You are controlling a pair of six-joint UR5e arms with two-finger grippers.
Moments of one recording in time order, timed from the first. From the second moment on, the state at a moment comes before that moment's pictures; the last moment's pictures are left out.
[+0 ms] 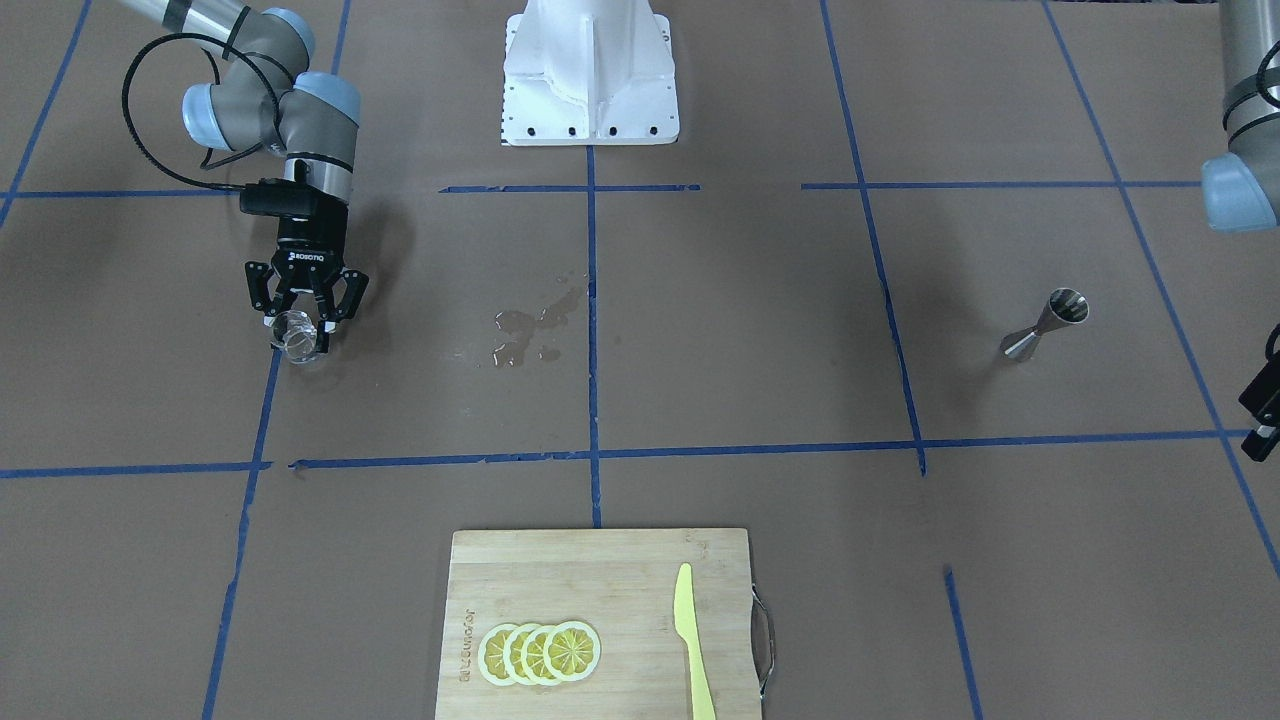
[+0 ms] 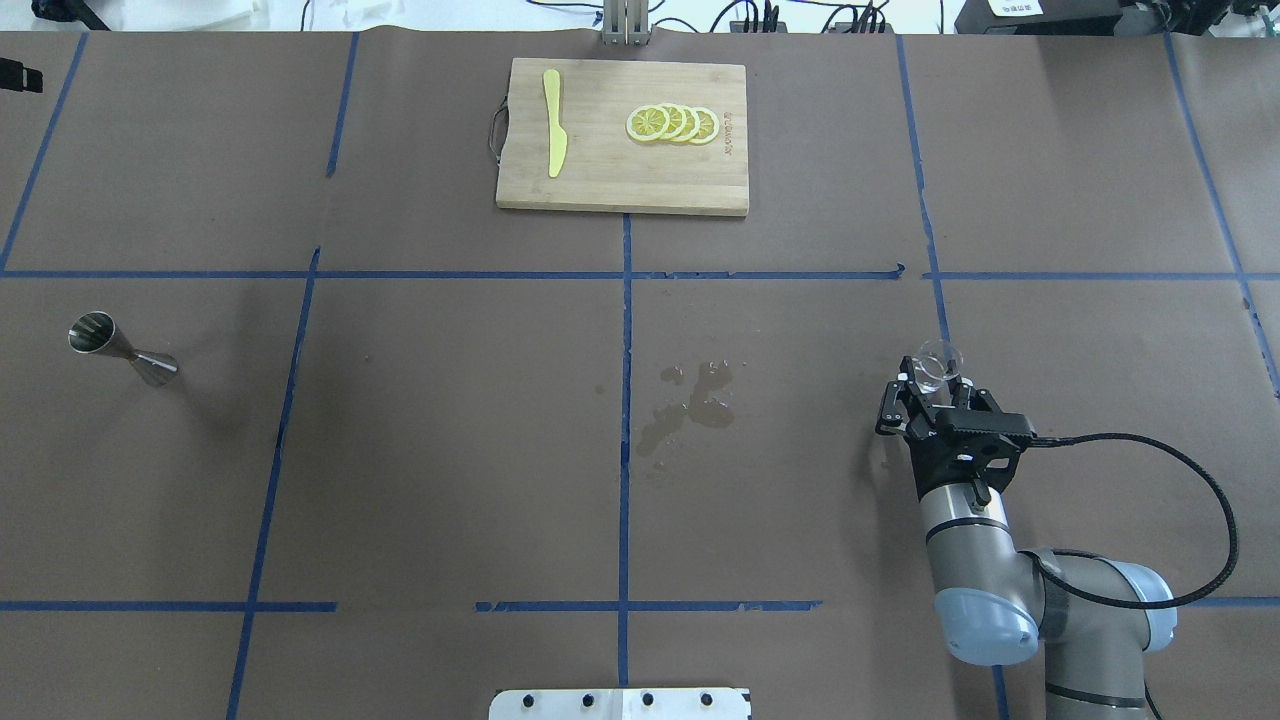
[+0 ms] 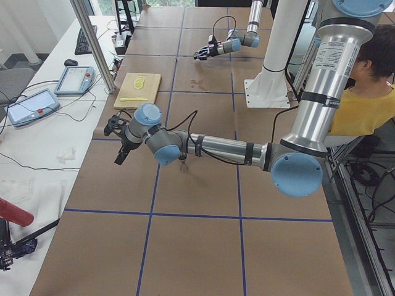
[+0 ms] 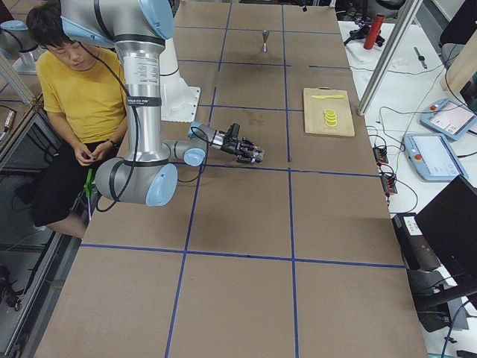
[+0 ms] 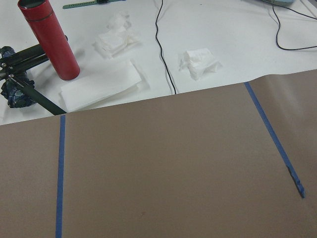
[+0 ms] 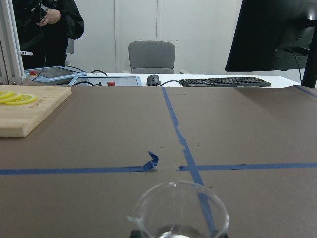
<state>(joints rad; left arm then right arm) -1.32 -1.81 -1.43 -2.38 -2.08 -0.55 0.17 -1.51 1.64 -0.96 0.48 1.55</state>
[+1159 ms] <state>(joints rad) -1.32 -1.81 -1.43 -2.38 -2.08 -0.55 0.15 -1.52 1.63 -0.93 0.48 1.56</state>
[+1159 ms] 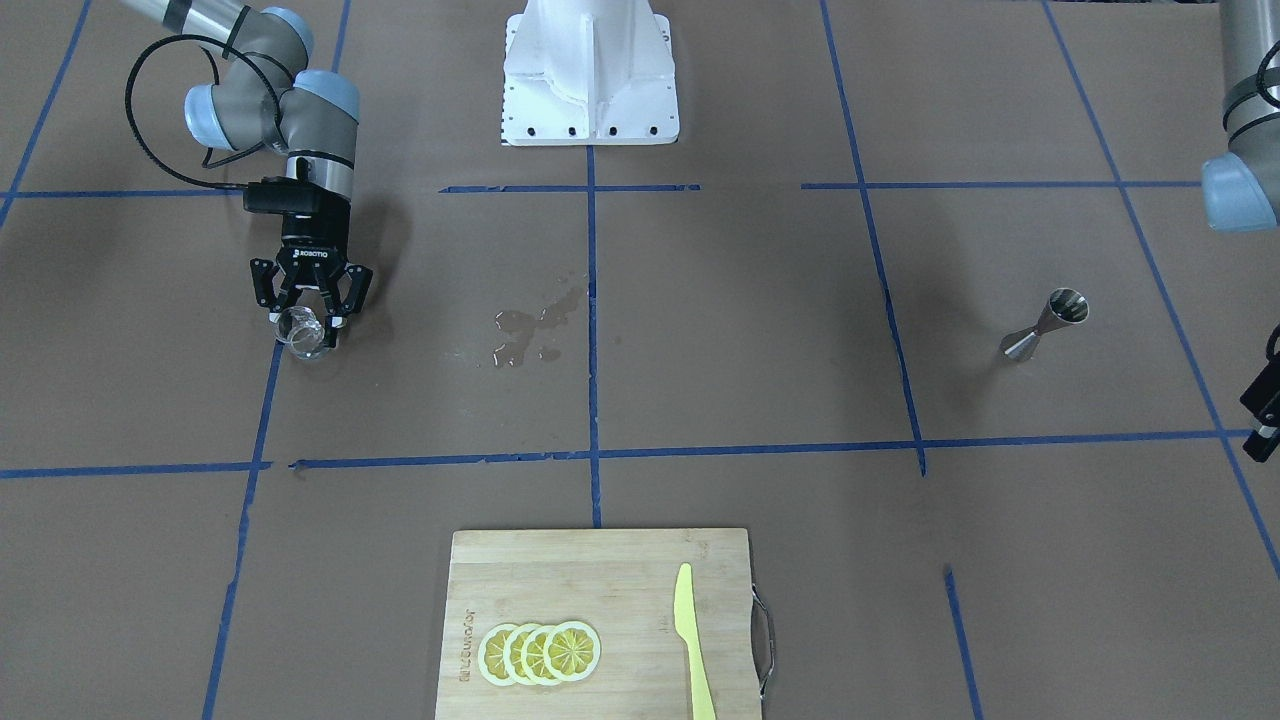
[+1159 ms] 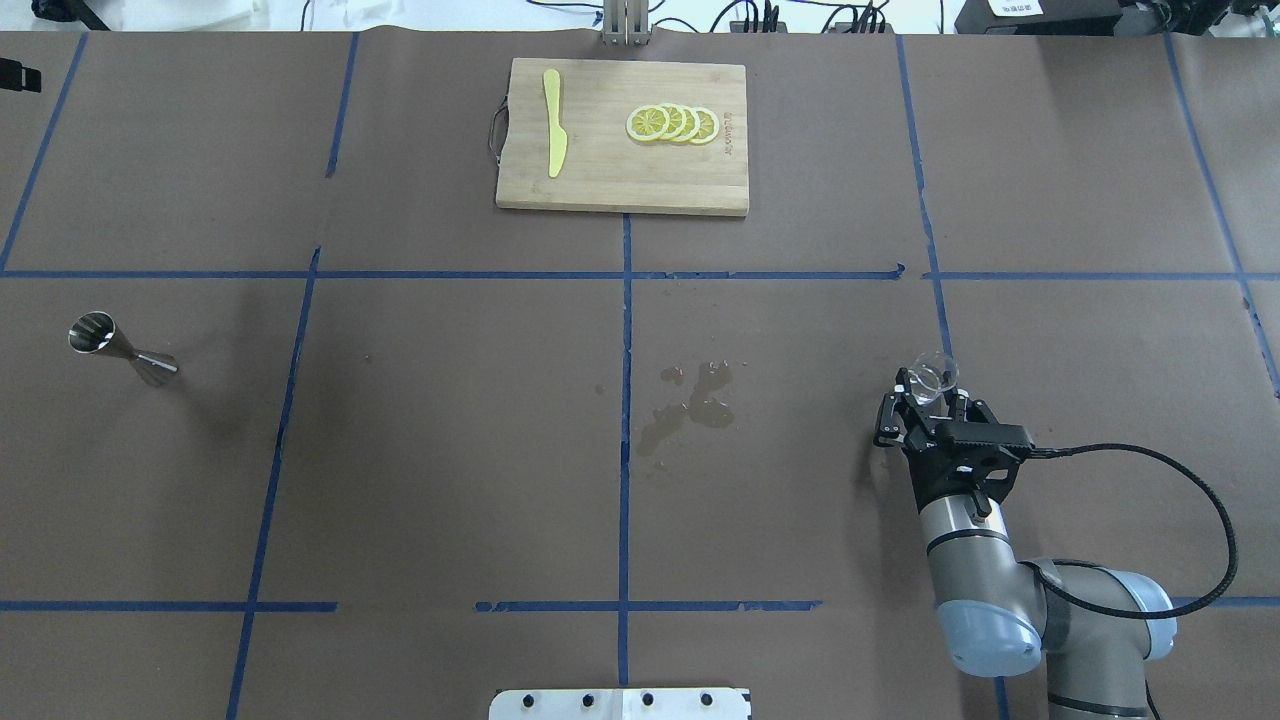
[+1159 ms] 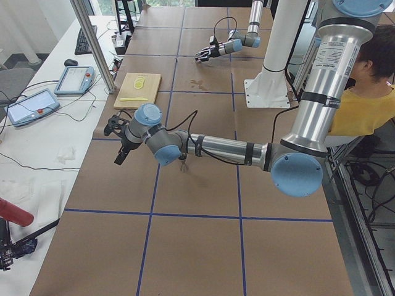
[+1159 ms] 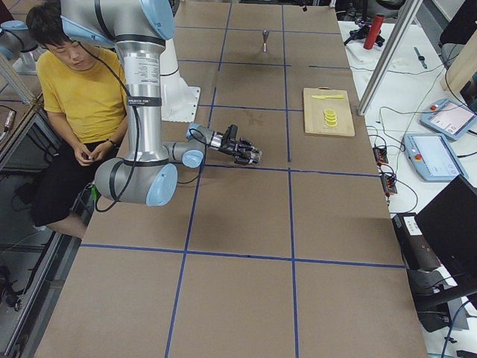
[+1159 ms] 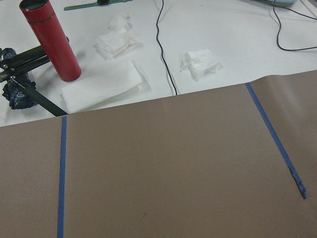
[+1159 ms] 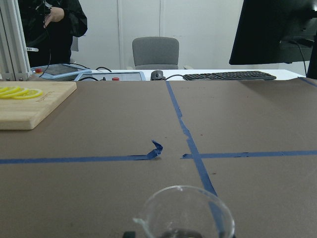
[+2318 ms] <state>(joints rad) -1.32 -1.81 -1.45 -2.38 -2.09 -0.55 -0.02 -1.76 1.86 -0.86 0.36 1.56</state>
